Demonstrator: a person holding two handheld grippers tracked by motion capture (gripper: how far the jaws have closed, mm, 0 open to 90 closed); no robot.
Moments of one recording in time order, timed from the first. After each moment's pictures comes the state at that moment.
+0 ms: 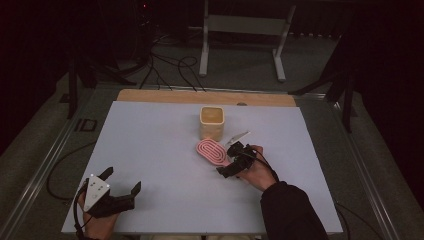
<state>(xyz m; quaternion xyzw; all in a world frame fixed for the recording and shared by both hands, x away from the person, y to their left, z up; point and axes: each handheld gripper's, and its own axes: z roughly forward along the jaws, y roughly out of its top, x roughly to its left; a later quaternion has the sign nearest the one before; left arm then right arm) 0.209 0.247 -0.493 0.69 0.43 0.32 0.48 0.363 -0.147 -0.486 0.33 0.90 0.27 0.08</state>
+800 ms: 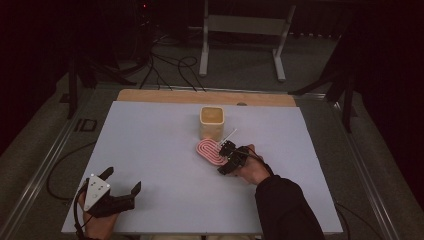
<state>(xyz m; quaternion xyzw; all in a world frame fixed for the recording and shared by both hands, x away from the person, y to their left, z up) 0.210 0.247 -0.493 0.69 0.43 0.32 0.48 0.380 -0.128 -0.497 0.31 0.93 0.17 0.04</state>
